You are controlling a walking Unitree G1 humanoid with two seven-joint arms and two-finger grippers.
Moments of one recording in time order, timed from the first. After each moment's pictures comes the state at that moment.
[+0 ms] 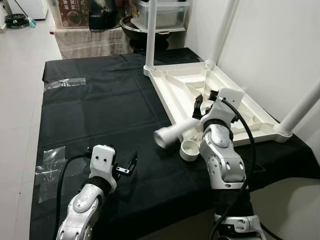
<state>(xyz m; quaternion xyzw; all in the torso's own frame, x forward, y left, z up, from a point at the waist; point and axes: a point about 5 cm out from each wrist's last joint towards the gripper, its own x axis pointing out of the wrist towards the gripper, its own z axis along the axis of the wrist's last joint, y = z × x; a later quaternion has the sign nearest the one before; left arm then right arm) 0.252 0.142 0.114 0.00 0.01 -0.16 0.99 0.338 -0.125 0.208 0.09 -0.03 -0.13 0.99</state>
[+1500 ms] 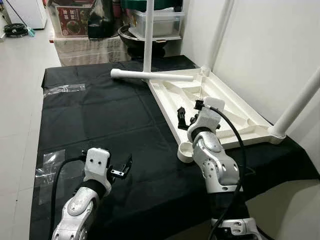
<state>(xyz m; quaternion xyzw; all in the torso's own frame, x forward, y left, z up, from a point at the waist) 0.256 0.151 0.115 0.00 0.00 -0.15 0.99 0.340 -0.103 0.193 0.13 0.03 -0.02 0.99</state>
